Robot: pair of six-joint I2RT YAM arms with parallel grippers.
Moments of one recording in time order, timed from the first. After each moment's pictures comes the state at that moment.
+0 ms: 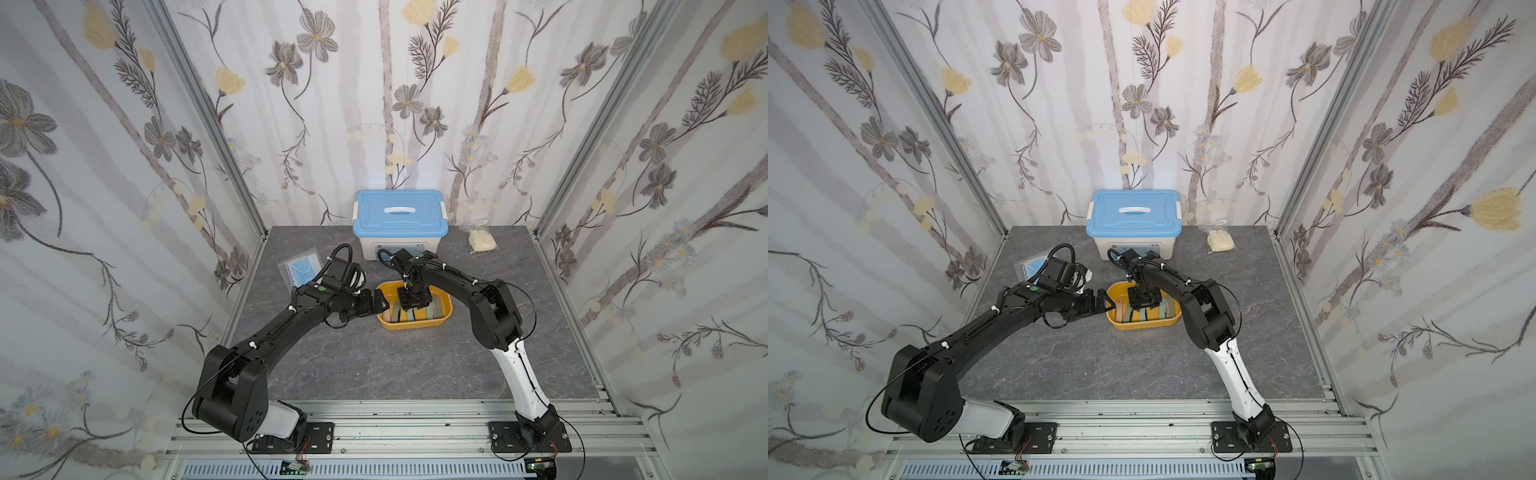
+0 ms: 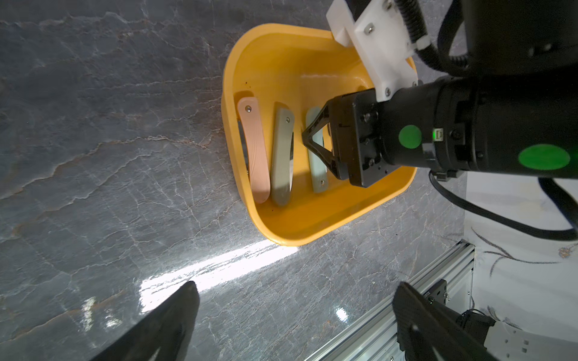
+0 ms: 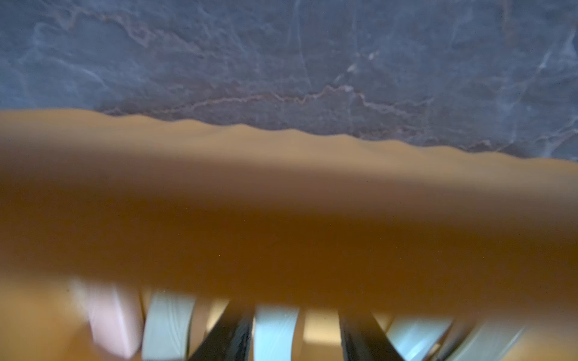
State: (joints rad) left arm -0.43 1.43 1.04 -0.59 0.41 -0.56; right arm 0.64 2.37 2.00 -1.12 0.01 0.47
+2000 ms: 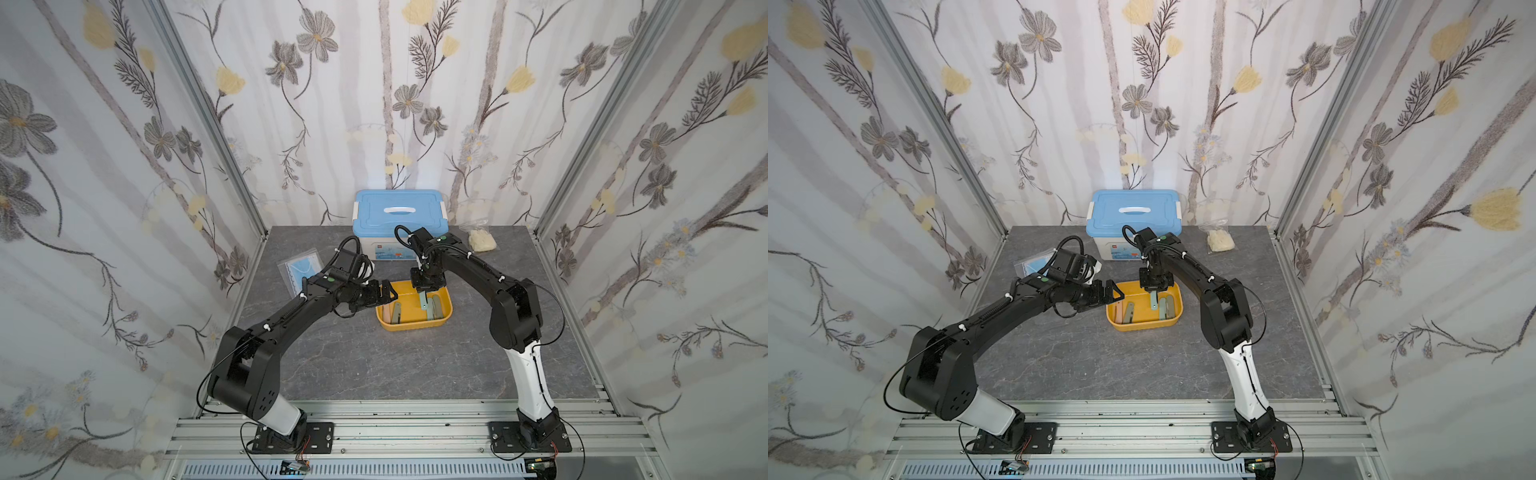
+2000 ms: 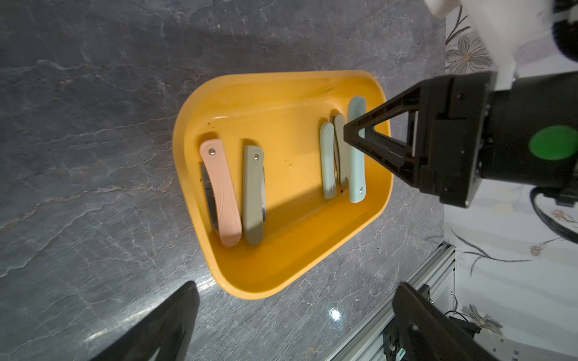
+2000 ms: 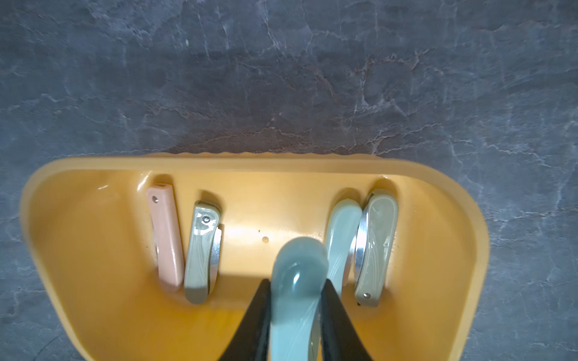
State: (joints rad) left arm -0.45 1.58 1.17 -0.51 0.46 -0.57; right arm 0.54 2.21 2.05 -1.19 0.00 0.48
